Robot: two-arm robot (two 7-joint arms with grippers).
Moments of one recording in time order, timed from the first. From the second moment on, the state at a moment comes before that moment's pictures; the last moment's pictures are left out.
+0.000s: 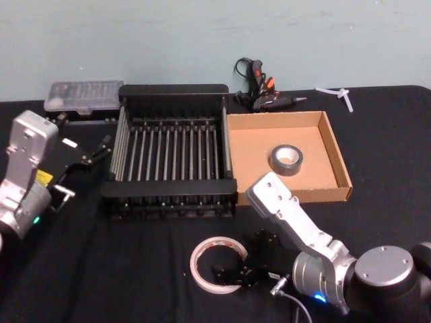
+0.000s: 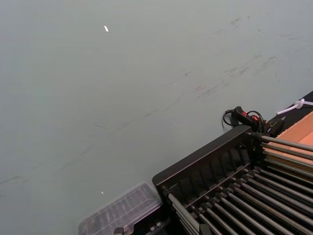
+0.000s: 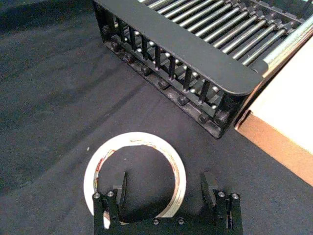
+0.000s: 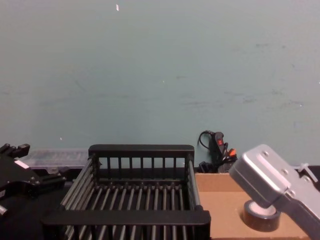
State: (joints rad) left arm -0.20 0.60 0.45 -1.41 -0.25 -0.12 0.03; right arm -0.02 0.33 -0.43 -1.79 0.02 0.64 0.42
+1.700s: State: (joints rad) left arm -0.20 0.60 0.45 -1.41 -0.25 -0.12 0.03; right arm -0.02 0.33 -0.43 -1.78 0.01 0.64 0.42
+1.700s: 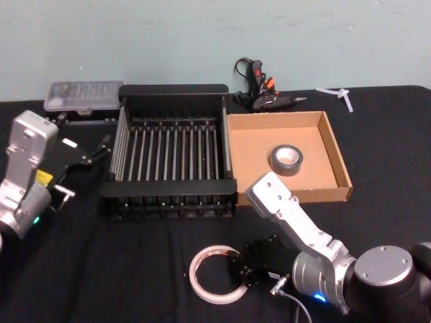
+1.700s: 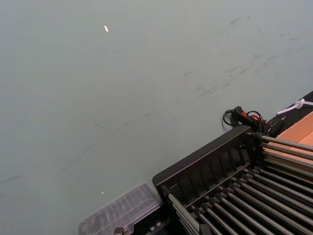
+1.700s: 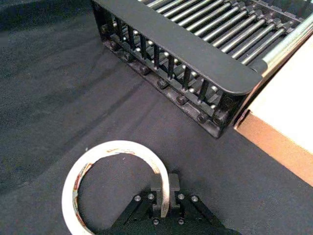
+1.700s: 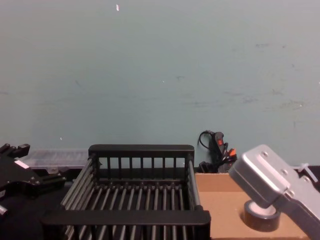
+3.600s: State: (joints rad) left arm -0.20 0.60 0.45 -1.41 -0.25 -0.12 0.03; right arm 0.13 0.36 -0.39 -1.85 0.15 0.51 0.40
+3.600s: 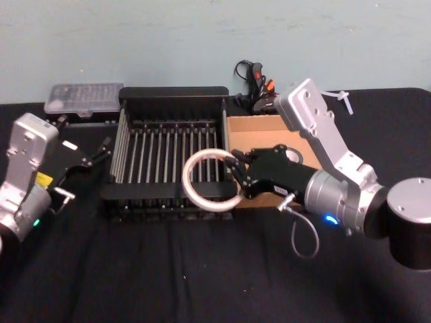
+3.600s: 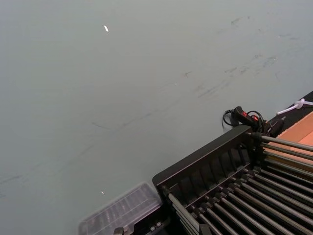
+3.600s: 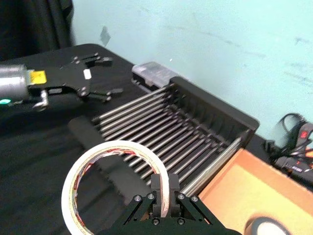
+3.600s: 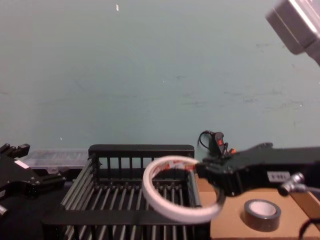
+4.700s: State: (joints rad) left arm -0.20 0.60 0.45 -1.41 -0.25 -0.12 0.03; right arm 0.47 0.15 -0.45 -1.36 0.04 0.37 0.30
